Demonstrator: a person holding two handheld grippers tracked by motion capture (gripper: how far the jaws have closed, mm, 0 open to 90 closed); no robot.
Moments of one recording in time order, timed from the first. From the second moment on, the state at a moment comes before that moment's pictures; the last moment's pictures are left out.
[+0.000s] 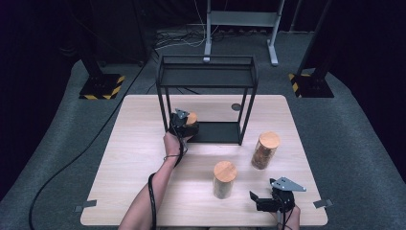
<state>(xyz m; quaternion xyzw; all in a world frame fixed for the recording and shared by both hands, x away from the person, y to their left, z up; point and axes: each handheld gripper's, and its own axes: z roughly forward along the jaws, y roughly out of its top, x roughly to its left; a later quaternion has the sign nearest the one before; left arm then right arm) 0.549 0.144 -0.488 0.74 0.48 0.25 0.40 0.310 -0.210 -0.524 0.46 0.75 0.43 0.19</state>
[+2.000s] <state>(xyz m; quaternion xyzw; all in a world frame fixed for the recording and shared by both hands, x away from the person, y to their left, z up) 0.519 0.128 -0.430 0.76 0.43 0.26 0.41 0.309 -0.210 -0.524 0.46 0.75 0.43 0.20</state>
